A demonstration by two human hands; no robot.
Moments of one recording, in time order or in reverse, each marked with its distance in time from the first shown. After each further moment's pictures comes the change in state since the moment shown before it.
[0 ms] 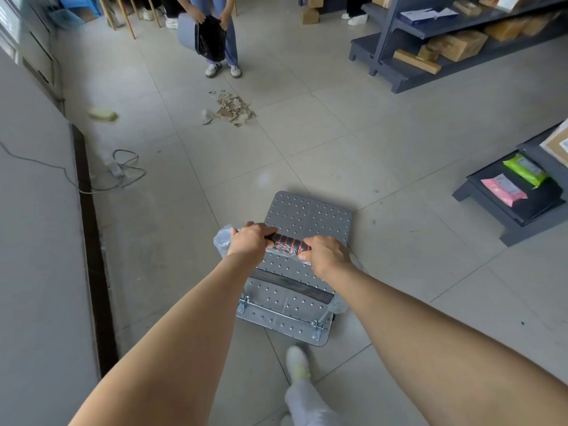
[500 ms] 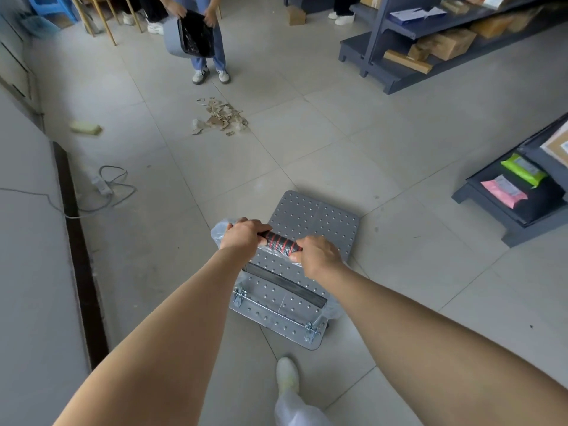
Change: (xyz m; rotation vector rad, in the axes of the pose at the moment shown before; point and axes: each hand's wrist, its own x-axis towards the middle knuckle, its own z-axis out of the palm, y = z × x) left_hand 0.089 -0.040 -0.055 0.020 -0.043 0.050; right_hand 0.073 -0.055 -0.022 0.070 -0.015 0.056
